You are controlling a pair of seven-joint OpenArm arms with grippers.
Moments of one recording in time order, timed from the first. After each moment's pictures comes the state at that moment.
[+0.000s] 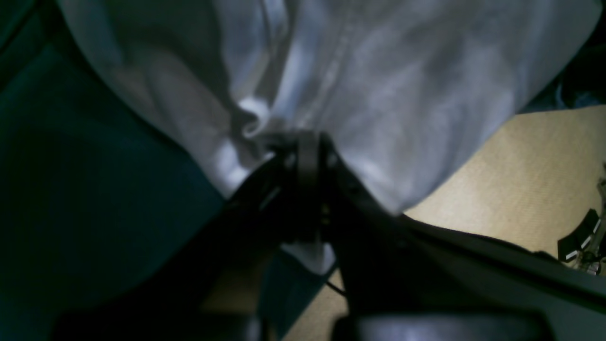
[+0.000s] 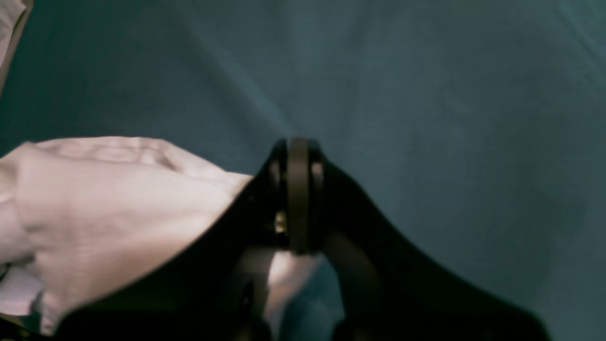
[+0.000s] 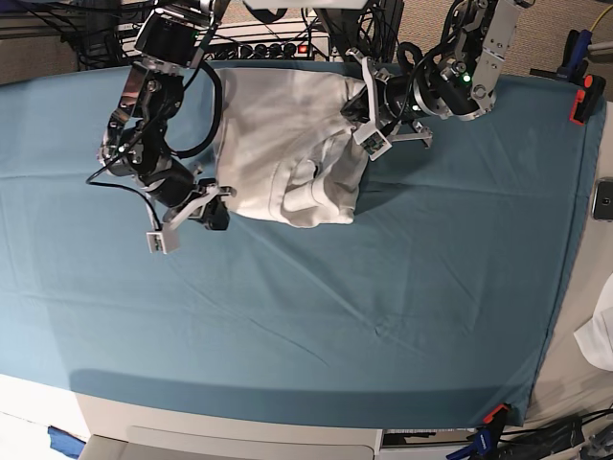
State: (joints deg) left arm 16.8 -15.2 17.0 110.0 -25.5 -26.0 56.2; right arm 2.1 1.0 24.9 90.6 26.8 32.7 -57.8
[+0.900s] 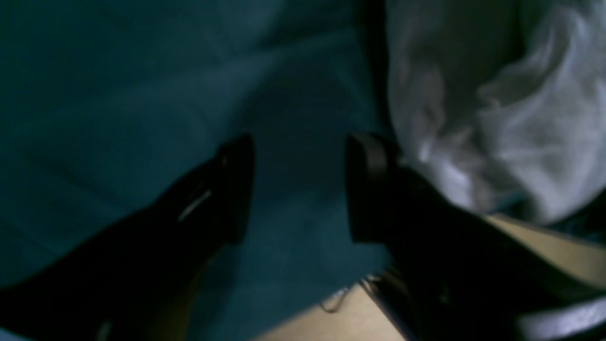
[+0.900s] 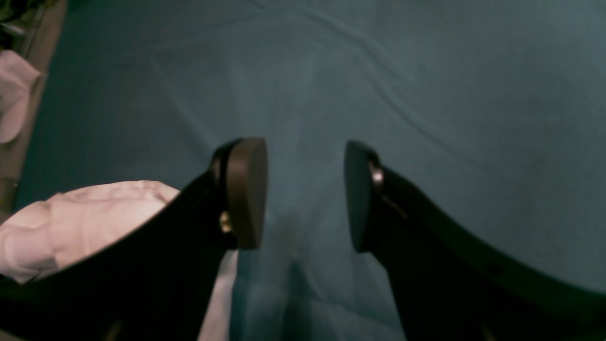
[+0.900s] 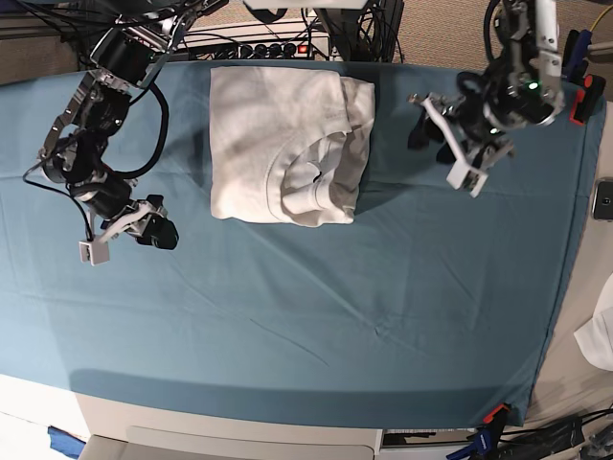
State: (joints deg) left arm 21.5 -15.2 -7.1 116.3 -37.5 -19.6 61.7; right arm 6.6 8.6 35.5 90.5 43.5 33.3 -69.1
